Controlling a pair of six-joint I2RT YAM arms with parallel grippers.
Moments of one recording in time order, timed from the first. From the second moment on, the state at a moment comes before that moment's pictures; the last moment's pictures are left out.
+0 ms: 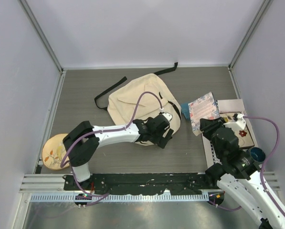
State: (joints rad) left arm -1.08 1.76 1.19 -0.38 -0.17 -0.41; right arm 0.56 0.37 0.61 -0.58 0.57 0.94
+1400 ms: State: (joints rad) left arm -1.08 1.94 1.38 -0.43 -0.19 -0.28; right arm 0.56 0.37 0.61 -0.62 0.55 0.95
